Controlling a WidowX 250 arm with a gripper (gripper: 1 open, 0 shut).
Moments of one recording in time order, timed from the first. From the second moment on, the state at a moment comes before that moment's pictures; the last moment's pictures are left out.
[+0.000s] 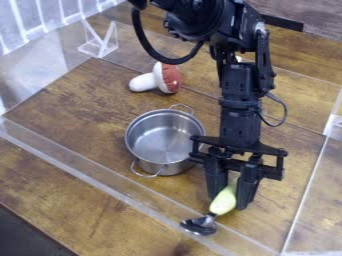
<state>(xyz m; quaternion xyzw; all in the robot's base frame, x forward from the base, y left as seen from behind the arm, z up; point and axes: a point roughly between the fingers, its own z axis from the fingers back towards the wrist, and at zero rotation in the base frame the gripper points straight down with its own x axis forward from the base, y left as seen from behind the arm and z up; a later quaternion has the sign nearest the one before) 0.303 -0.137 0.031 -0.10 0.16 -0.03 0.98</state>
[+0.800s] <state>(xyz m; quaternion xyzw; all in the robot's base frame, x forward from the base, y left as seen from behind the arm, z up) 0.306 -0.153 0.033 -0.09 0.15 -0.01 0.98</state>
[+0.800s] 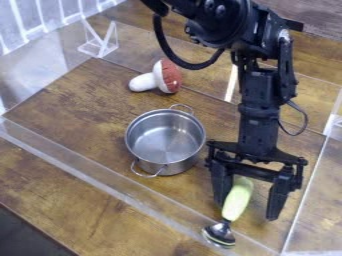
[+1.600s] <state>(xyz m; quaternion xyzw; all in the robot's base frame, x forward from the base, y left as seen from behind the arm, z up) 0.310 -0.148 0.040 -0.08 0.14 -0.04 0.99</state>
